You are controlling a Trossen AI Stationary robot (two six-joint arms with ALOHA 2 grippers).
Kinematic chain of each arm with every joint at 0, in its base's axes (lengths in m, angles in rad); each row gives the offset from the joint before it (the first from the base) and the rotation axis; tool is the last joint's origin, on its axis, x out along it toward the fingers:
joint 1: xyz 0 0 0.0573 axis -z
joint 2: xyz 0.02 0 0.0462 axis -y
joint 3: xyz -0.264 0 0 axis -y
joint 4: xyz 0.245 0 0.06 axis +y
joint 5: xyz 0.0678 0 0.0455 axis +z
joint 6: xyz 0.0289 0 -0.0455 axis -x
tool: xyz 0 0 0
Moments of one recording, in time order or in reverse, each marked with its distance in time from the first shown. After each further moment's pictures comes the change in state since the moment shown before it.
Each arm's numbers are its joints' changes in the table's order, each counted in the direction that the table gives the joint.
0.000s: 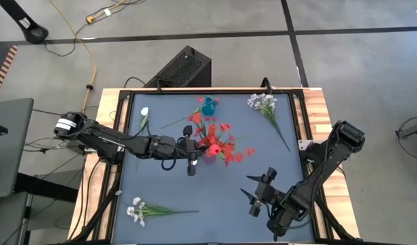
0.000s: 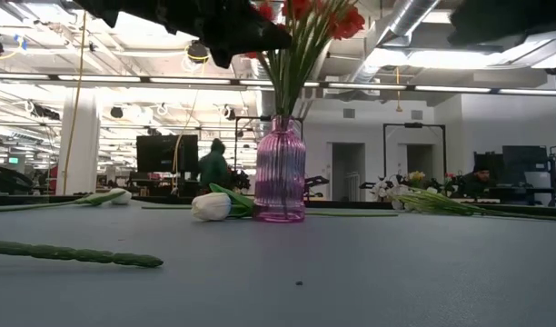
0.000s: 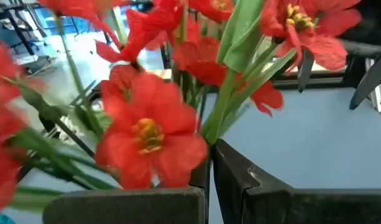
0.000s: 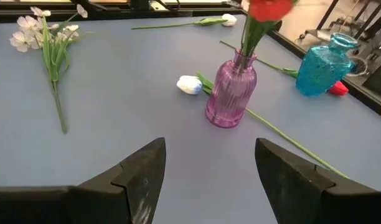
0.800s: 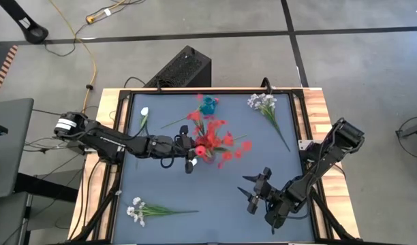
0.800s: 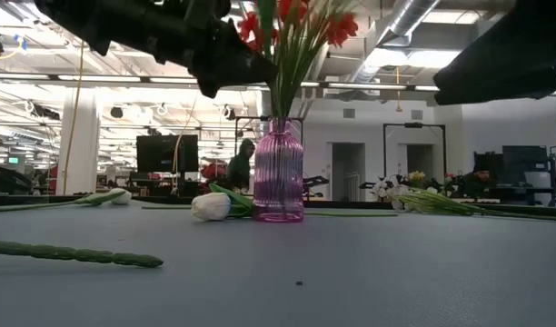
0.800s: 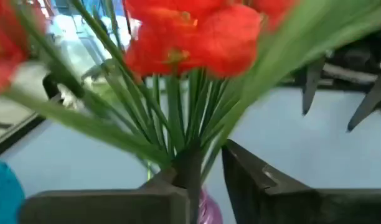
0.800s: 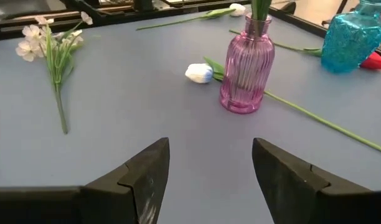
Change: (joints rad) left arm -0.041 -0.001 -0.124 -0.097 -0.008 0.114; right arm 0.047 0.008 -0.254 -0.494 0.012 0.107
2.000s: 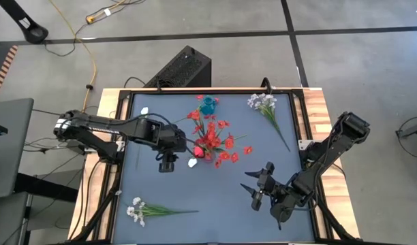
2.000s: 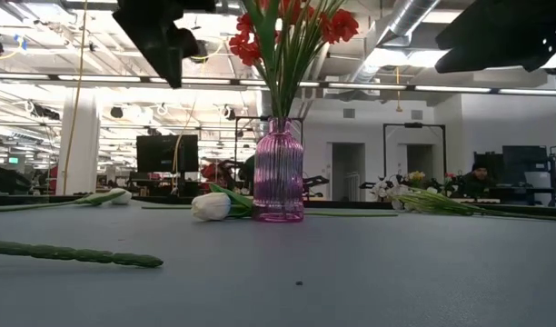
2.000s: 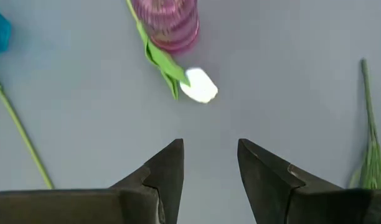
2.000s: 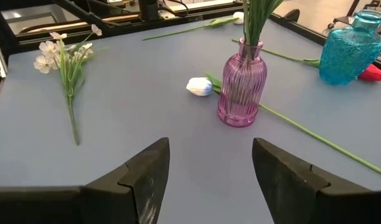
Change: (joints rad) left arm -0.042 0.023 0.614 1.590 -0.254 -0.002; right arm 0.007 0.143 0.000 0.070 0.046 0.055
